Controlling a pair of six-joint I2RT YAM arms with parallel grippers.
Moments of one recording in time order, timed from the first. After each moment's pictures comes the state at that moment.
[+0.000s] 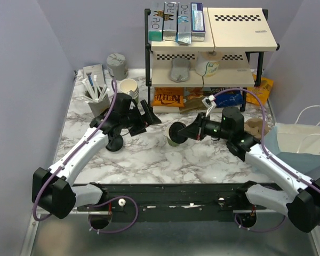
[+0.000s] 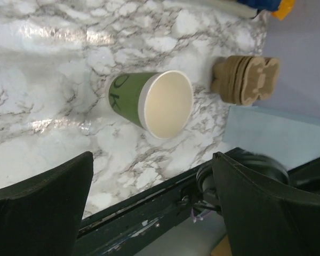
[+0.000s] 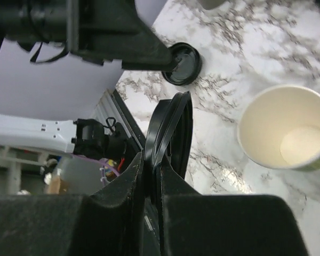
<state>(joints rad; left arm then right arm) -0.45 1.22 1.04 -0.49 0.29 -0.90 0.56 1.04 0.74 0.07 -0.59 0.63</state>
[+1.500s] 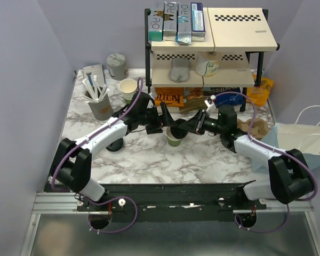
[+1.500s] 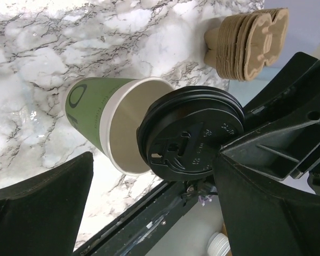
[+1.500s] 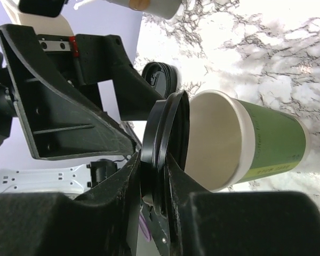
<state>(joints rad) -0.55 1.52 1.07 -0.26 0.43 -0.85 0.38 1.36 0.64 0.42 -0.68 0.94</state>
